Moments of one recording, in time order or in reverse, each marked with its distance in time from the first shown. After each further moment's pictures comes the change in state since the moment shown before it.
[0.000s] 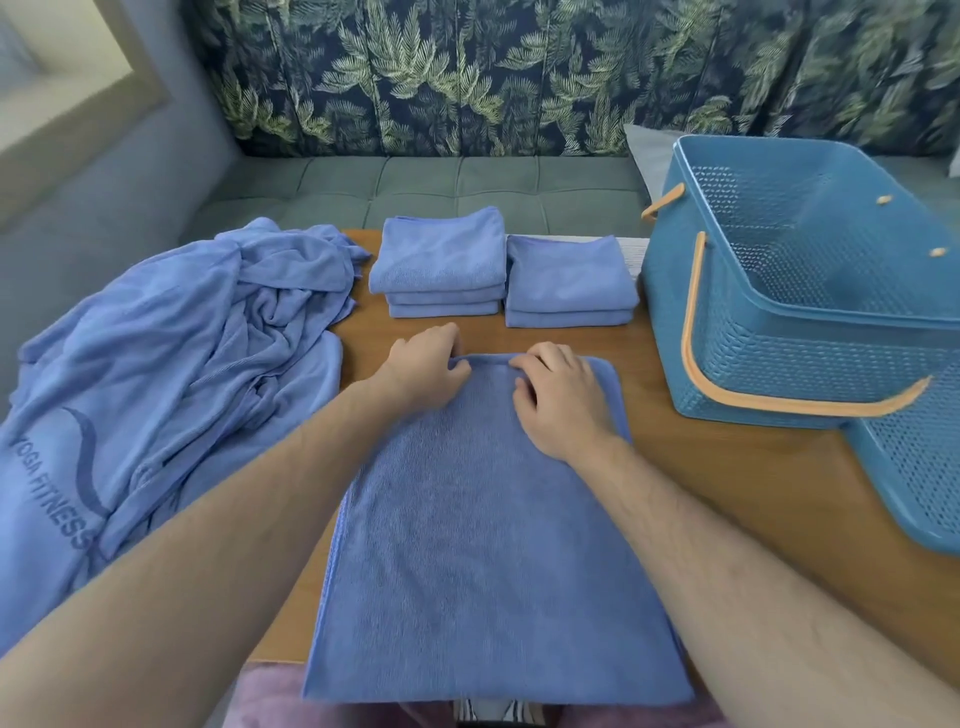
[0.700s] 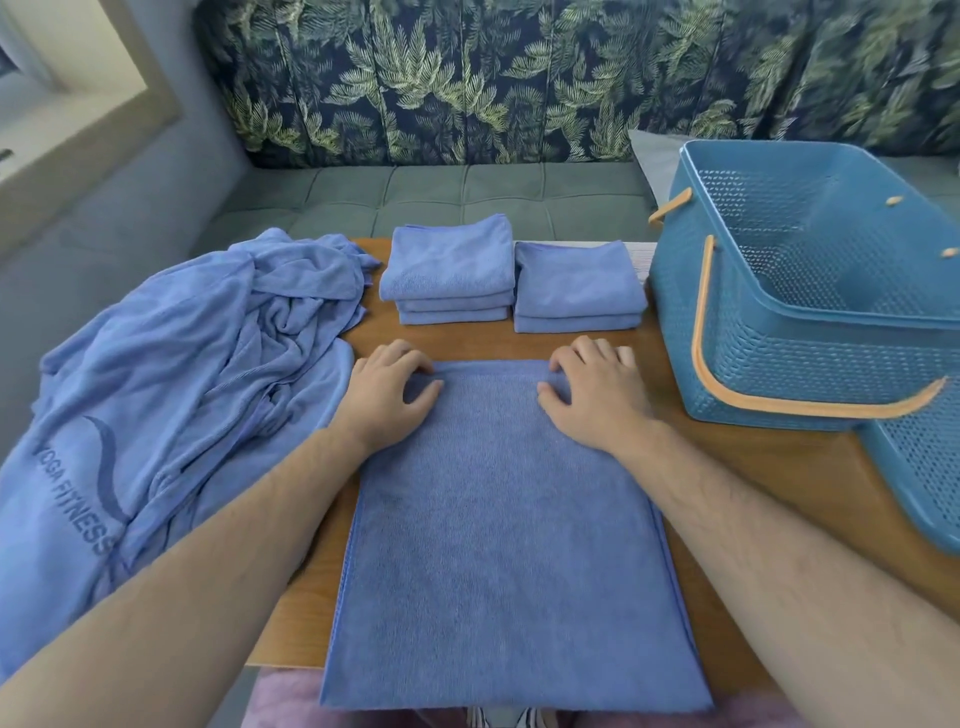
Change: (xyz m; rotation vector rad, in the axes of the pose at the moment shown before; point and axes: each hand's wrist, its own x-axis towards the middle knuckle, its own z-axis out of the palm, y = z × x) left_hand -0.035 -0.067 0.019 -0.039 0.354 0.210; right_hand 0.009 0.028 -0.018 -0.267 -0.102 0.021
